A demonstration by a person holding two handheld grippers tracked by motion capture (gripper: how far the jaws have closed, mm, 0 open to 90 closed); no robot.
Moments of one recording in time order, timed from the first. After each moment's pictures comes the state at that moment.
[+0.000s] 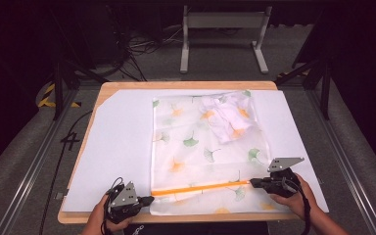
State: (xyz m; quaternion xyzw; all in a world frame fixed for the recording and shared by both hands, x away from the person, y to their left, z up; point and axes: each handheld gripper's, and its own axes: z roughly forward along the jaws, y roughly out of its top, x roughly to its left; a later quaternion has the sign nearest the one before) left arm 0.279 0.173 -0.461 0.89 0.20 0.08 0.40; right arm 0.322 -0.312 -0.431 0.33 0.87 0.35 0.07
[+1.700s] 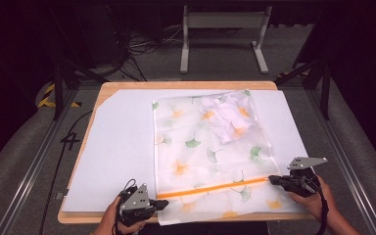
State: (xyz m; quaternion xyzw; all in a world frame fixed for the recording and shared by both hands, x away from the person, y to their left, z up) left arm 0.273 0.136 -0.454 0.89 0.15 0.05 0.43; right arm 0.316 -0.360 -0.427 0.39 0.85 0.34 0.11
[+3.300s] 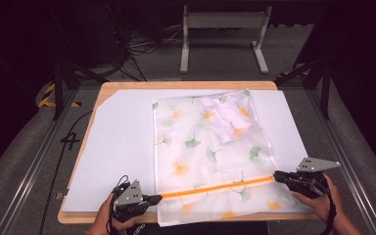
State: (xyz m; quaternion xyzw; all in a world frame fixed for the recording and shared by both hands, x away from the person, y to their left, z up) left arm 0.282 0.160 -0.449 0.87 0.18 0.08 0.45; right arm 0.305 -0.370 -0.414 0.37 0.83 0.38 0.16
